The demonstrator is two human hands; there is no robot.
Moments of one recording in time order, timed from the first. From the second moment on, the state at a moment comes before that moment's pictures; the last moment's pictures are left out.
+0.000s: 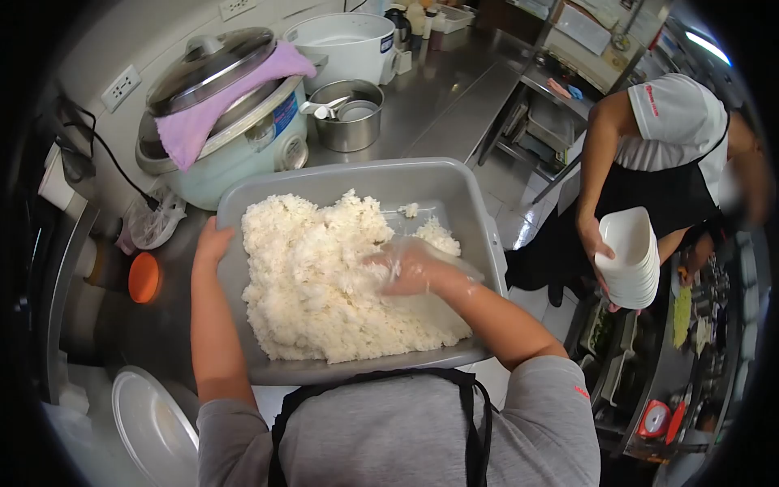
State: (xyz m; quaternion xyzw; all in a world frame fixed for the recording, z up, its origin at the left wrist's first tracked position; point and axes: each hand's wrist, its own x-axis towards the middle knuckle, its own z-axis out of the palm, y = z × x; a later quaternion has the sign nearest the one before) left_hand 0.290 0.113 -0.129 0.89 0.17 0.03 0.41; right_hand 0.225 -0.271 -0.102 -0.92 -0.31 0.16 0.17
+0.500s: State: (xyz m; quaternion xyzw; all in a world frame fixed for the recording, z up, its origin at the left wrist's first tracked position) left_hand 0.289 0.117 -0.128 0.91 0.14 0.03 0.39; right_hand 0.205 -0.332 -0.139 -0.94 -0.17 0.26 0.13
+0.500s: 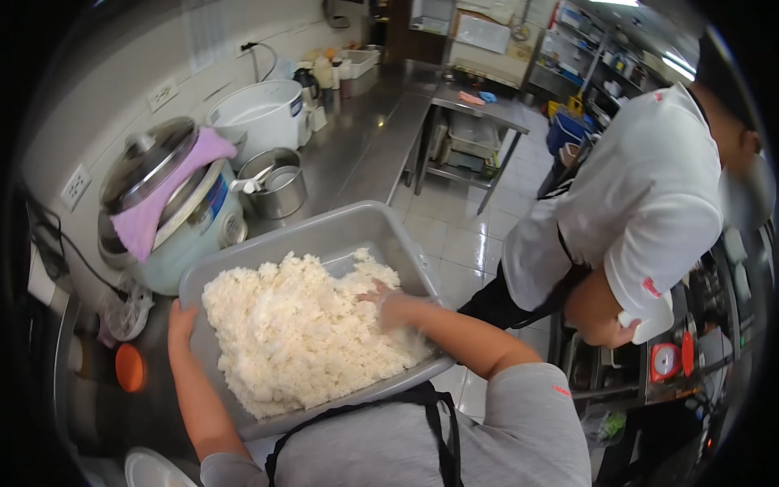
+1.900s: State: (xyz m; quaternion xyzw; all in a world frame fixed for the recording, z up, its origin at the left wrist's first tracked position) left_hand 0.310 0.150 -0.160 0.84 0.11 0.03 0.52; right_hand 0.205 -0.330 -0.120 -0.89 0.04 -0.02 0.45
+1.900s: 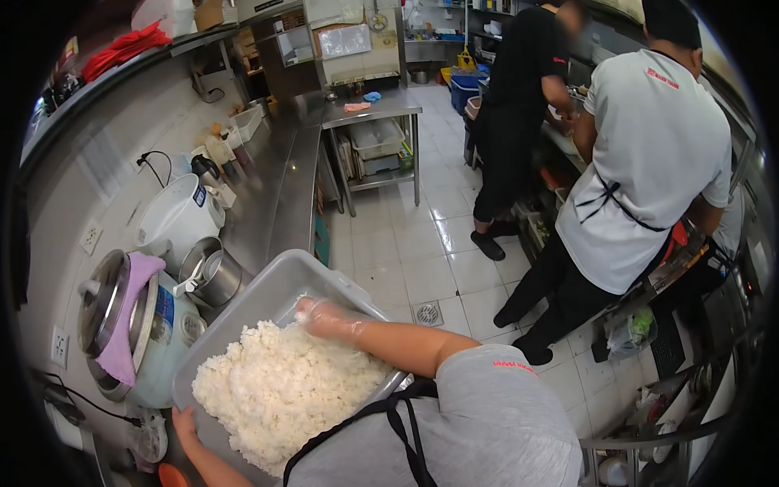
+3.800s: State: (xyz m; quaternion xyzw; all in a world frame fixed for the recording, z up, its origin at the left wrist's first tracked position) left_hand 0.288 0.129 -0.146 0.91 0.10 0.07 0.39; right_hand 0.239 -0.326 -0.112 -0.82 -0.06 0.28 0.50
